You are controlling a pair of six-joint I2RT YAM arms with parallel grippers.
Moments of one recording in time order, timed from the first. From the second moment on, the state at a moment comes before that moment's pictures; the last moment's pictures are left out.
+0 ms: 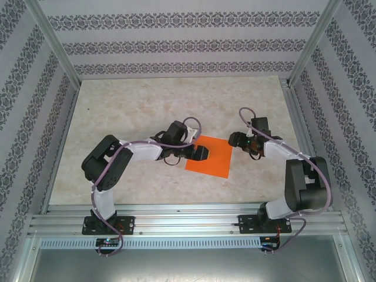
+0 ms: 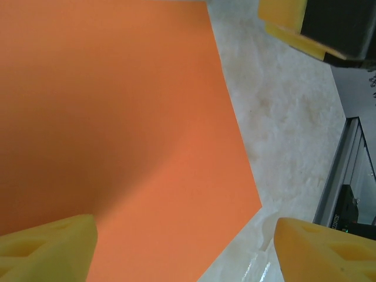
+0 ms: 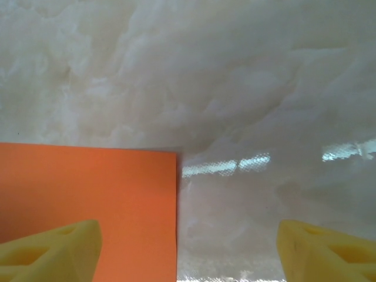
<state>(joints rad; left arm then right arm) -0.70 1.90 1.04 0.08 0.58 -0.54 0.09 1.50 0.74 -0.26 -0.21 0.40</state>
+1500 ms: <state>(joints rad) -0.72 1.94 1.06 0.07 0.56 -0.56 0.23 1.63 0.81 -0.24 -0.44 0.51</state>
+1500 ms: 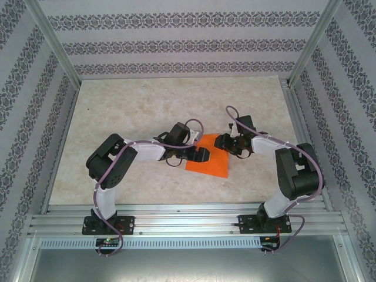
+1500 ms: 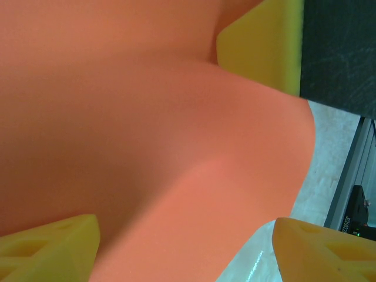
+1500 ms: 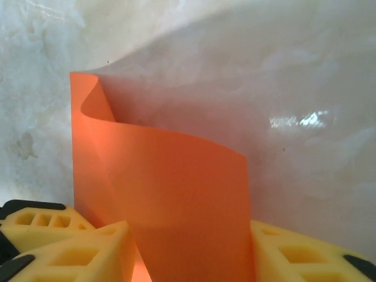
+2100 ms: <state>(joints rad) -0.62 1.72 0.96 0.06 0.59 -0.55 0.22 1.56 0.79 -0.26 -0.55 0.51</state>
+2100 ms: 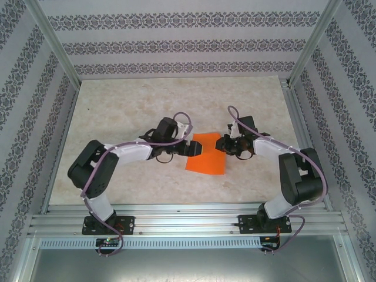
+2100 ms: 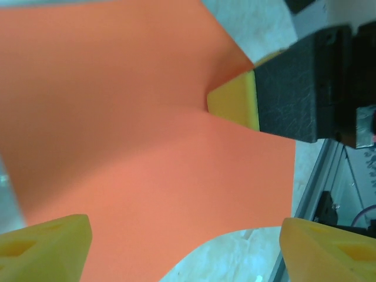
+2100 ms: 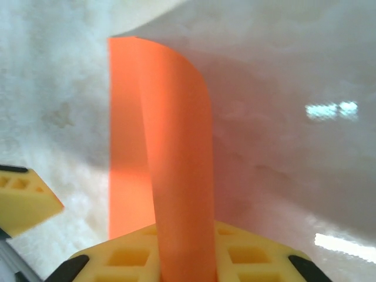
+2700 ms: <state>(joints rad) -0.31 1.30 0.78 0.10 0.87 -0.55 0.14 1.28 0.80 0.24 -1.03 0.89</state>
